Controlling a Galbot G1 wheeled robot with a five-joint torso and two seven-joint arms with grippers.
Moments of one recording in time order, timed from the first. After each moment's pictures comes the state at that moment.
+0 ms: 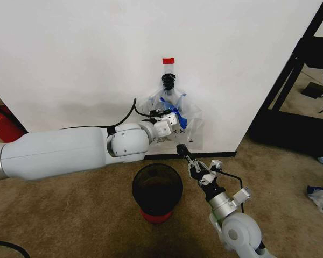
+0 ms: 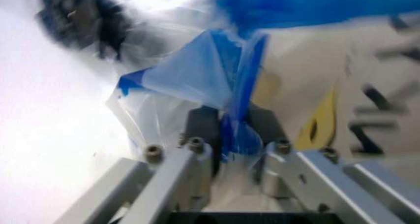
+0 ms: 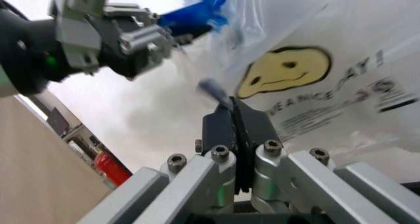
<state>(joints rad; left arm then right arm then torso) -0.34 -0.83 1.06 -1.95 -0.86 0.74 -0.50 -1.38 1.26 0.30 2.05 0.85 -0.01 -0.16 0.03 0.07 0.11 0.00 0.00</state>
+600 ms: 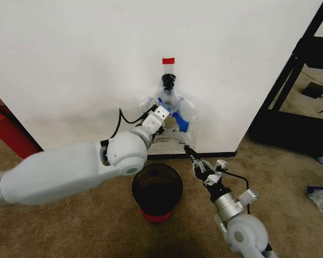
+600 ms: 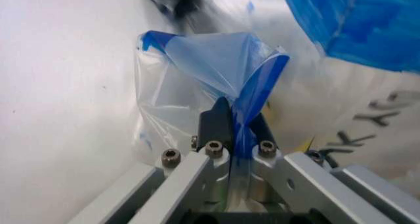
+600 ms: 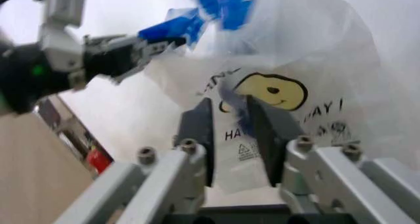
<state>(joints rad) 0.03 -0.83 0.70 -2.05 -1.06 0.56 -0.83 -1.45 1.20 0.37 2.14 0.80 0.00 -0.18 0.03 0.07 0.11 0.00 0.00</state>
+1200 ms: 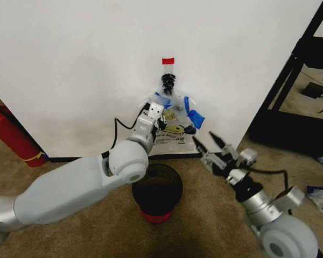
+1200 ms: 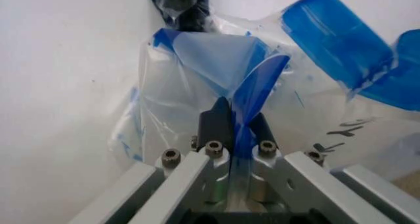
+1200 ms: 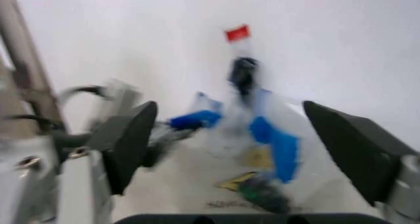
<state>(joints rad) 0.26 -0.90 0.56 -2.04 -0.91 0.45 -0.81 -1.37 0.92 0.46 2.34 0.77 -0.03 0.03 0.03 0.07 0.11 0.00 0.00</state>
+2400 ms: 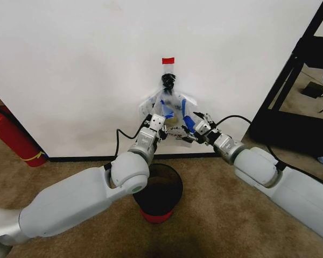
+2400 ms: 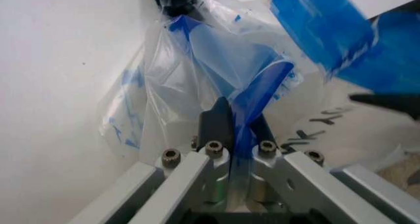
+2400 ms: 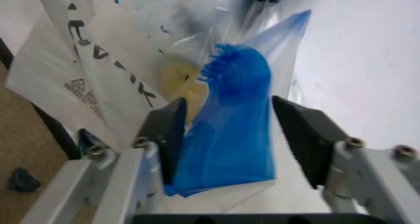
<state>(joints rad) 0.34 -0.90 0.53 -2.04 -0.83 0.43 -0.77 -0.57 0.64 -0.21 2.04 0.25 -0.41 0.07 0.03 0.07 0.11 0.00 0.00</state>
